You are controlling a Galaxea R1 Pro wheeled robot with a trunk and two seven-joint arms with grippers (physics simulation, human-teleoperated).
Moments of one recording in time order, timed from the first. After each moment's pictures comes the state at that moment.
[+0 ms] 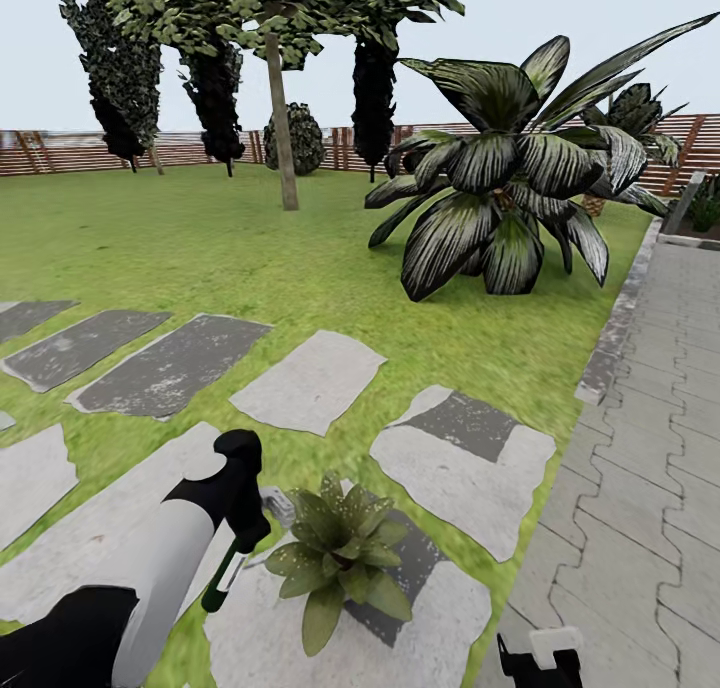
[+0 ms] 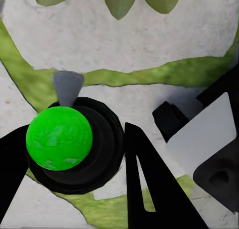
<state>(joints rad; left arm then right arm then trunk) -0.90 -0.06 -0.03 -0.58 -1.52 0.84 -1.48 -0.43 -0.10 0.29 -0.03 -0.13 -0.59 -0.14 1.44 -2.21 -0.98</state>
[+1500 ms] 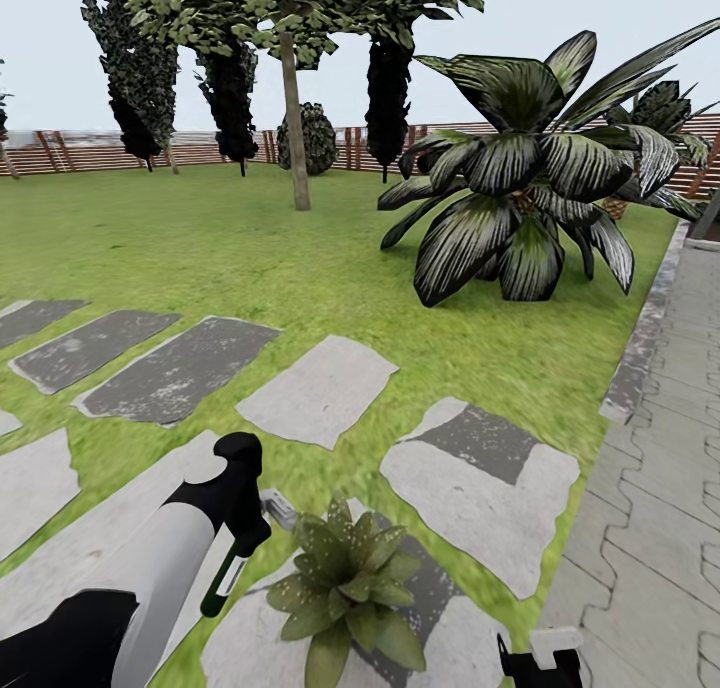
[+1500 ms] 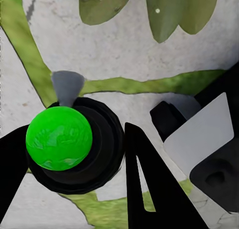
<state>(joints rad) -0.89 -0.06 -0.03 -0.58 -1.52 0.86 -1.48 -0.43 -0.10 0.29 -0.03 -0.13 -0.59 -0.14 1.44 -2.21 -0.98</state>
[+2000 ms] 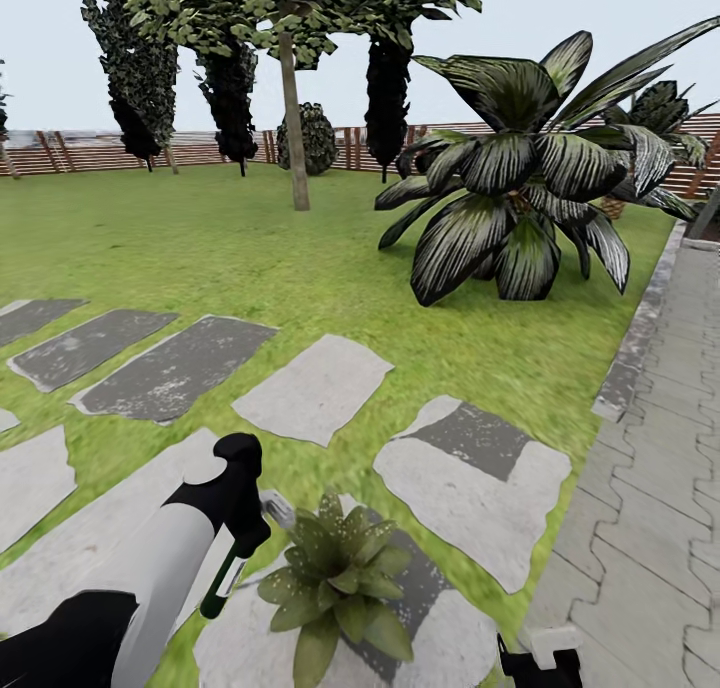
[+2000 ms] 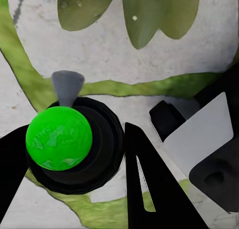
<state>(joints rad) -0.89 -0.06 -0.03 -0.58 -1.52 0.86 -1.48 -0.43 -0.10 0.29 -0.03 -0.13 -0.59 -0.14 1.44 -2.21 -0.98</state>
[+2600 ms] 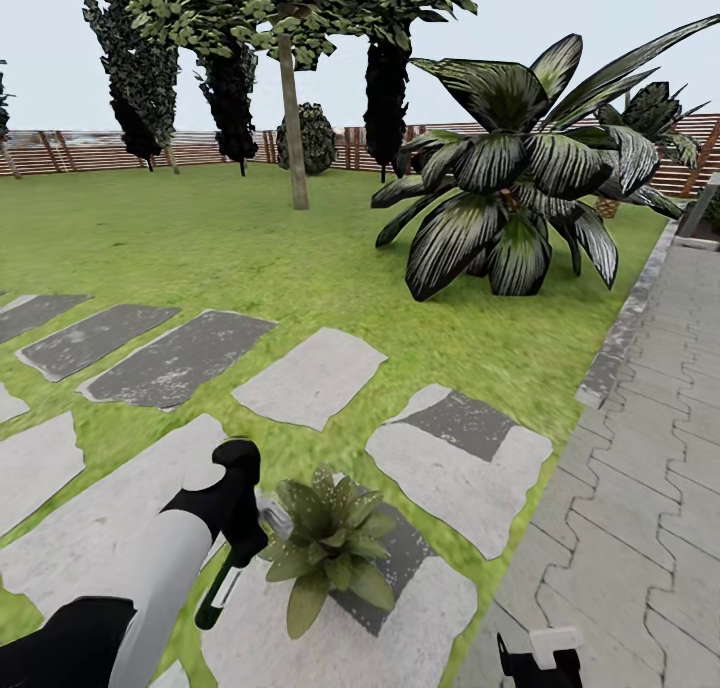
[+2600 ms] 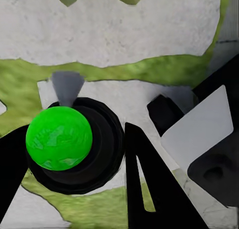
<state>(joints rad) -0.87 -0.05 -0.03 -0.57 -1.52 0.86 -1.48 -0.43 -0.10 0.29 -0.03 -0.13 -0.59 -0.14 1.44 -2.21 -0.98</state>
